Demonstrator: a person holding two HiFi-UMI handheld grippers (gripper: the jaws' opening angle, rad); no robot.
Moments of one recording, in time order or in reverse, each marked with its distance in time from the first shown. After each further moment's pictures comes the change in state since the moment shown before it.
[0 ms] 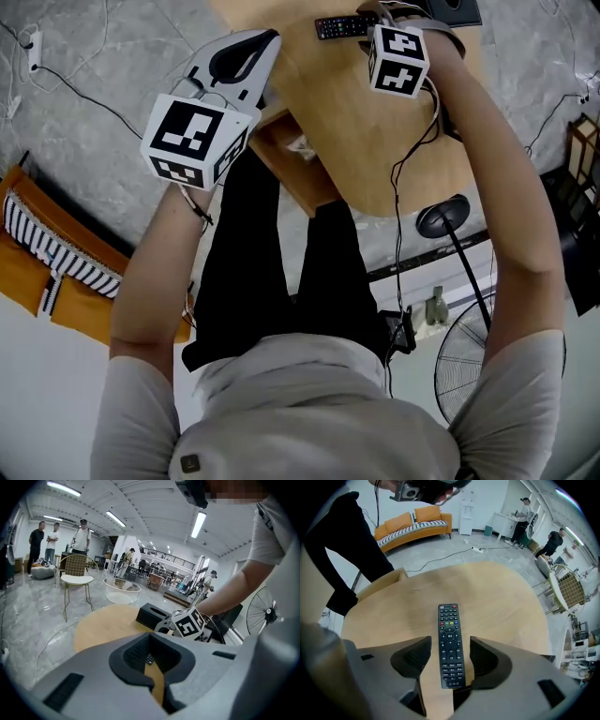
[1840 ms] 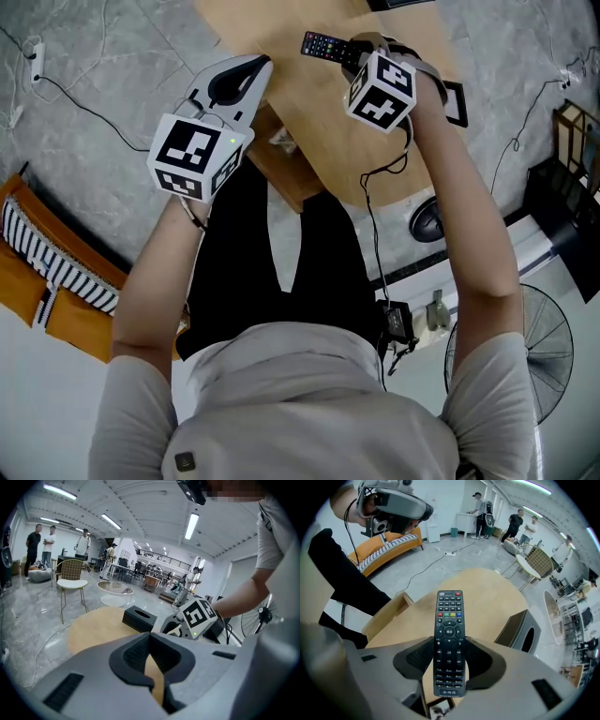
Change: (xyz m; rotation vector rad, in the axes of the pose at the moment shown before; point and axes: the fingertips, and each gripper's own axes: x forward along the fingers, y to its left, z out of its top) left arm -0.041 -0.089 -0.001 0.030 -0.022 -0.029; right arm -0.095 0.080 0.000 0.390 -0.045 -0.097
